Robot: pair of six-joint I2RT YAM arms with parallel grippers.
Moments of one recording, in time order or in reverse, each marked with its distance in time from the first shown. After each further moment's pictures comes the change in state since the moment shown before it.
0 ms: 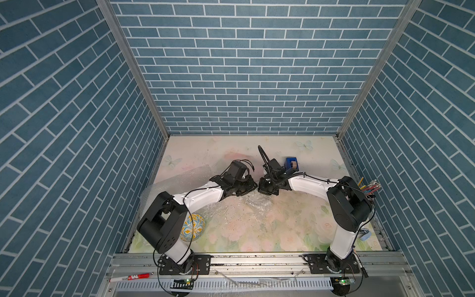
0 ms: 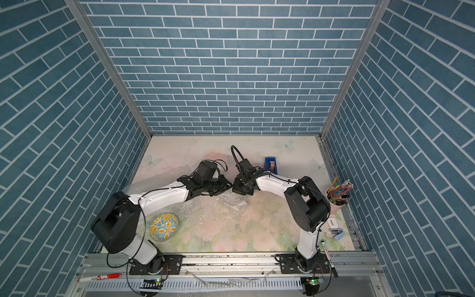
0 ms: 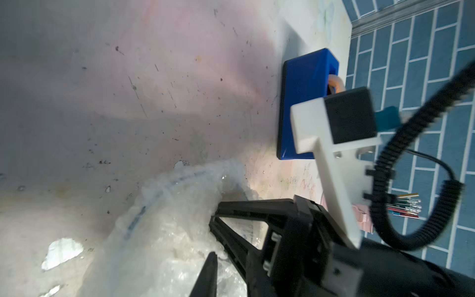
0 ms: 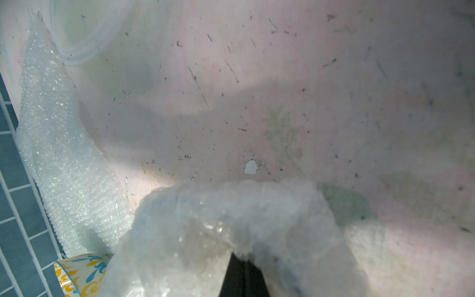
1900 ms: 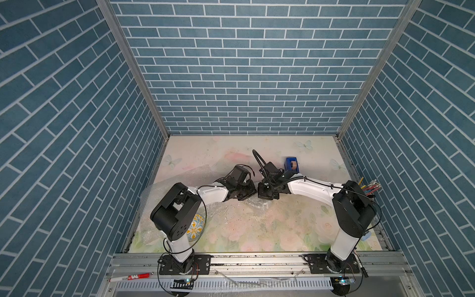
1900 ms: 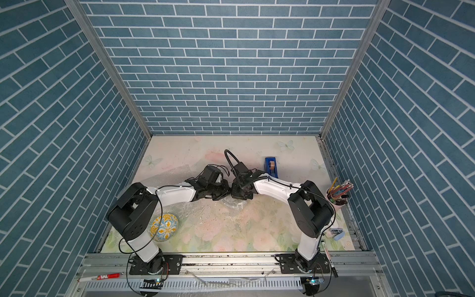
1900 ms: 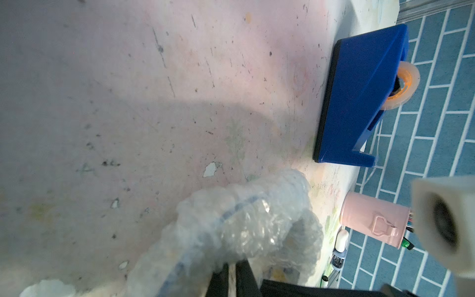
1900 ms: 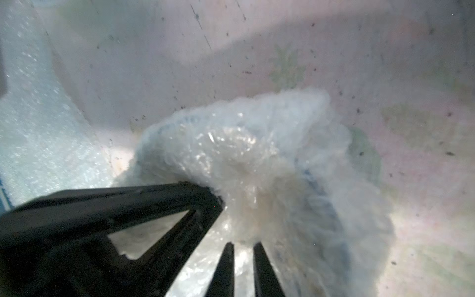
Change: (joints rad) left arm 0.002 0.116 -0.044 0.099 0.028 -0.039; right arm 0.073 -0.074 0.017 -0.146 0.080 -0.026
